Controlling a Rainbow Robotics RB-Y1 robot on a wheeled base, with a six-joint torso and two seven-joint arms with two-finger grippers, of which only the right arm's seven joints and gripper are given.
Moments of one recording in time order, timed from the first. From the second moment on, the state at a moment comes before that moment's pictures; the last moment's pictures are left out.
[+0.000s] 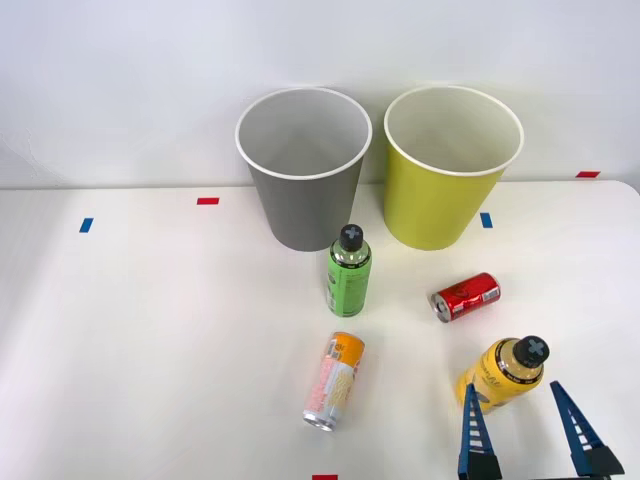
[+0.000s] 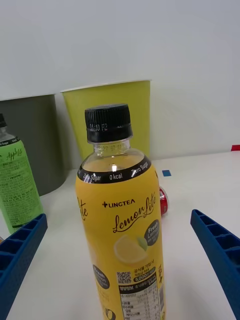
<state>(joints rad) 0.76 -0.30 0.38 -1.80 -0.29 -0.82 1.66</state>
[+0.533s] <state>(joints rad) 0.71 -0.30 0.38 -1.80 -0.31 -0.74 1.70</state>
